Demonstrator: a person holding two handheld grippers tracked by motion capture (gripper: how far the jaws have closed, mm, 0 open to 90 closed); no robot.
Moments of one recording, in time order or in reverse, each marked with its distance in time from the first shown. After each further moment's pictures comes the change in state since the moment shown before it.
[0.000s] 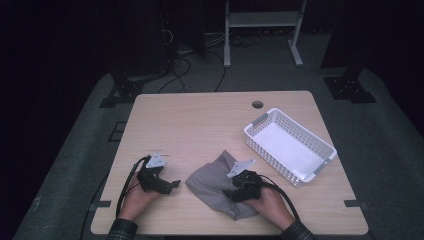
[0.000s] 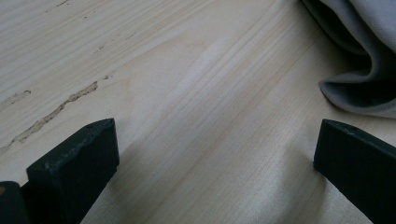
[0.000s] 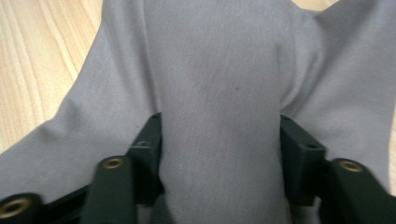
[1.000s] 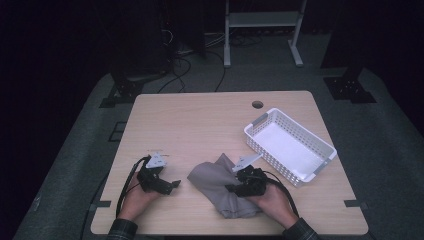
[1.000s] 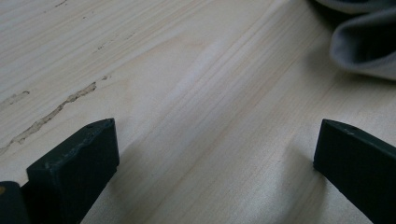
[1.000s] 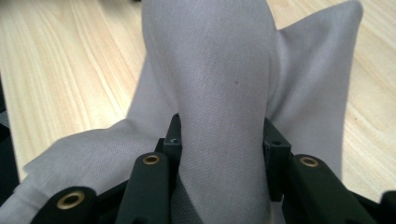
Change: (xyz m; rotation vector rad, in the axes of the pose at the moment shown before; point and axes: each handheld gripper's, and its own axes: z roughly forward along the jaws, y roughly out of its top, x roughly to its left) left arm 0.000 0.000 0.000 0.000 -0.004 0.002; right arm -0.004 0.008 -0.028 -0.042 0.064 0.064
